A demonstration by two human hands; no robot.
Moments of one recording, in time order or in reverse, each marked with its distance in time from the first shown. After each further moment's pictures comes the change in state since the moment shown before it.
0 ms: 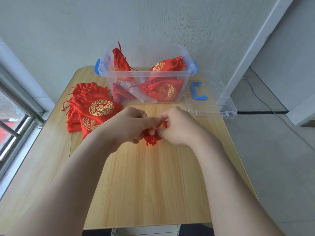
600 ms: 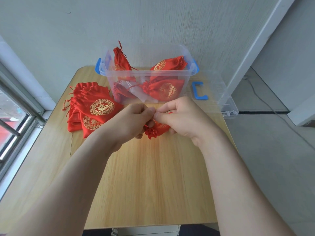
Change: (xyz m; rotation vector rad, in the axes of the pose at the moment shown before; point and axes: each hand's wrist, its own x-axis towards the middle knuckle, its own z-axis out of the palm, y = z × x) left_hand 0.003 0.003 0.003 0.022 0.087 0.061; right_hand 0.003 -0.005 -0.008 0.420 0.088 -0.035
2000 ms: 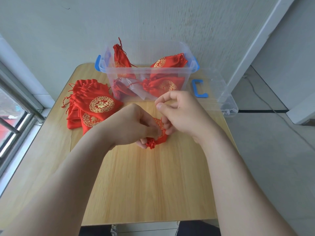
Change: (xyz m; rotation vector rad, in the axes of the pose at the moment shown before) left_hand -0.011 0.002 -0.008 0.204 -0.148 0.047; right_hand -0.003 -0.004 -0.002 0.057 0.006 -0.080
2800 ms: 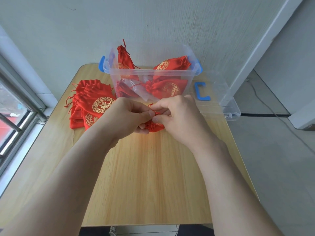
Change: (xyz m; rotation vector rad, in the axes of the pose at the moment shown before) left_hand 0.006 -0.010 -0.006 -0.279 0.268 -0.025; right_hand 0.001 0.006 0.011 -0.397 0.109 -0.385
